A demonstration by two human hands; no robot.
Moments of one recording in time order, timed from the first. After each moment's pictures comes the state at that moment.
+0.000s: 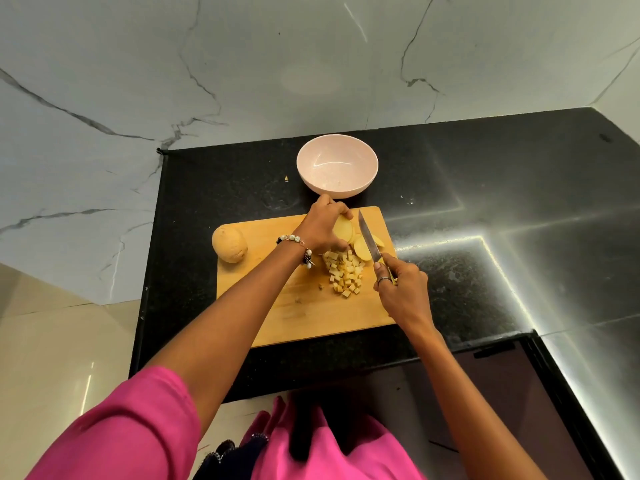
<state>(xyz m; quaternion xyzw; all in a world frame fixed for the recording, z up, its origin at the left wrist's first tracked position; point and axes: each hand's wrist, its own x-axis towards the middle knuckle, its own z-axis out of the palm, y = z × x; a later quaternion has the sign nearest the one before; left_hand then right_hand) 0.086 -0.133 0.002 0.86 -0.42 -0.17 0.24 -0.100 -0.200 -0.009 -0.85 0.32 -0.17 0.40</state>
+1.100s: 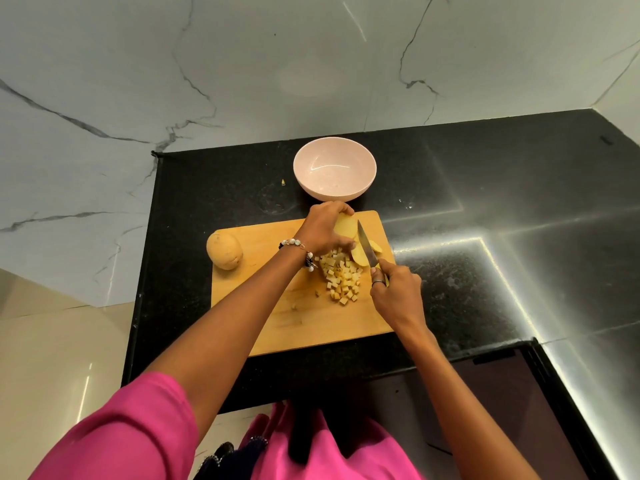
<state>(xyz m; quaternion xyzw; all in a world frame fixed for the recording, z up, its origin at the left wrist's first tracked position) 0.089 -0.145 -0.003 0.84 -0.40 -0.17 0.31 -0.090 -0.200 -0.001 -0.86 0.34 -0.13 0.35</state>
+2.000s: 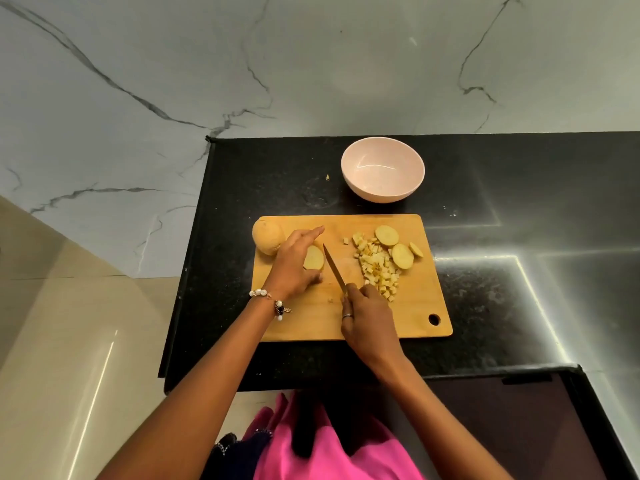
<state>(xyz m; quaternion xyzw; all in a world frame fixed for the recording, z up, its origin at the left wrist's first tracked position) 0.067 -0.013 -0.021 0.89 -0.27 -0.14 0.34 -0.075 -0.111 -0.021 -0.94 0.18 -0.07 0.27</state>
